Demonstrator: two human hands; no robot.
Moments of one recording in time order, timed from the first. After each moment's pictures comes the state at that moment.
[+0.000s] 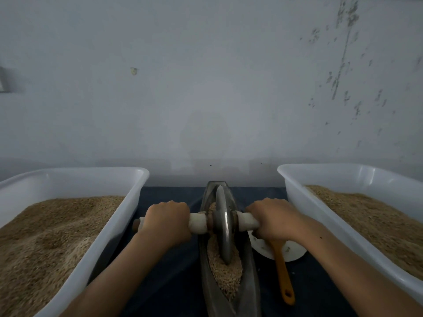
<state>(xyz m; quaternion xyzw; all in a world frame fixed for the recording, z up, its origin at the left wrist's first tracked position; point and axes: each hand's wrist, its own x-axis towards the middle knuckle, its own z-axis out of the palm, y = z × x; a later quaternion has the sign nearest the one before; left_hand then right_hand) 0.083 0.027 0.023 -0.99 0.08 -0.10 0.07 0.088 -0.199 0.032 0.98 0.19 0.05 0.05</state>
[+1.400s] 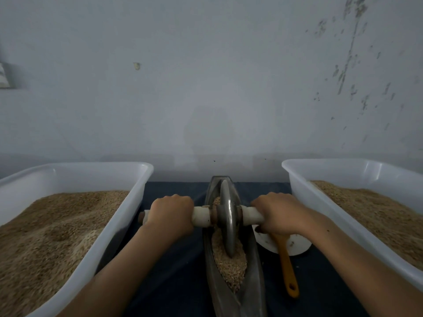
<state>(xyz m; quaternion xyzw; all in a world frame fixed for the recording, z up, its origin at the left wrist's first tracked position) 0.081 0.027 0.025 -0.99 0.08 -0.10 0.07 0.085 -0.197 0.036 0.98 0.18 0.04 0.06</state>
